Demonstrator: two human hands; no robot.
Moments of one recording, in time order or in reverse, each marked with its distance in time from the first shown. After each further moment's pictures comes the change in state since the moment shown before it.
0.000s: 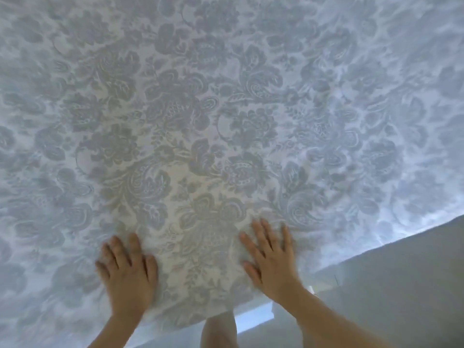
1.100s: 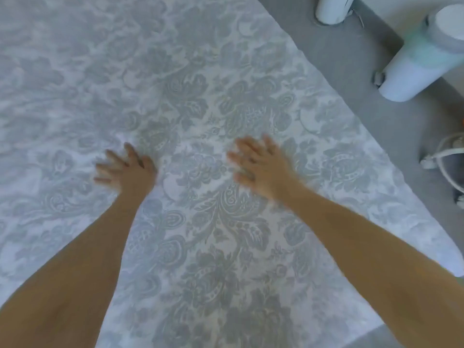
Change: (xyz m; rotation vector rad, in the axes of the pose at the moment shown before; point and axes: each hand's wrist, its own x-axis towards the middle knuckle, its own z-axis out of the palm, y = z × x) left_hand 0.234 0.566 -0.115 -0.096 0.292 -0.156; right_hand 0.192 0.532 -0.122 -0.202 0.238 -0.082
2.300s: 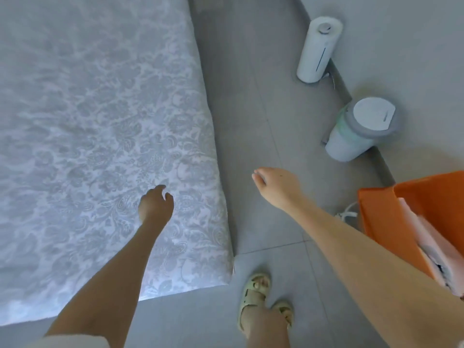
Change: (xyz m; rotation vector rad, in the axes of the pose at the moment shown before) left_hand -0.339 0.309 -0.076 -0.265 0.019 -0.016; right_hand -0.212 0.381 -0.177 0.464 0.020 0.168
